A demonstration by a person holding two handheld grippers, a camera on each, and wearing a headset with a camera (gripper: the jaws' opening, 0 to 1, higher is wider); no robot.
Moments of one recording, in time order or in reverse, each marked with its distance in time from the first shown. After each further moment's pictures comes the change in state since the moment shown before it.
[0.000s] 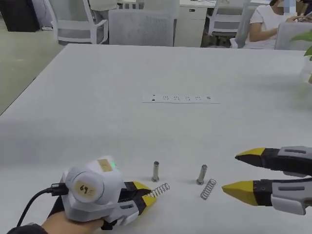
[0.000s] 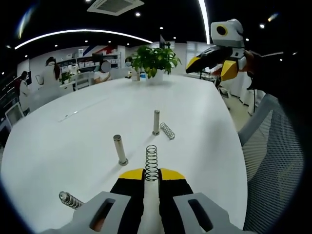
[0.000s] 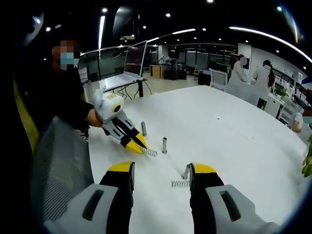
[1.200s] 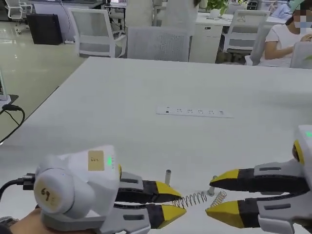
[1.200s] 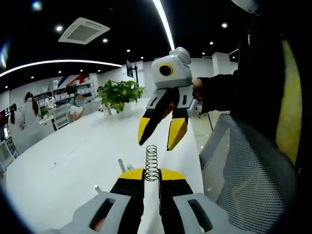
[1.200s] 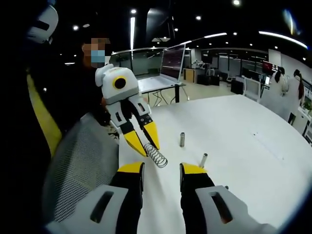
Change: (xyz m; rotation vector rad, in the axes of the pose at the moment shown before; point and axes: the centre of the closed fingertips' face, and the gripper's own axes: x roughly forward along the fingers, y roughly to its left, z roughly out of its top) left arm -0.069 -0.075 0.080 0.200 -0.193 -0.195; right arm 0.025 0.077 0.022 -0.113 -0.029 0.304
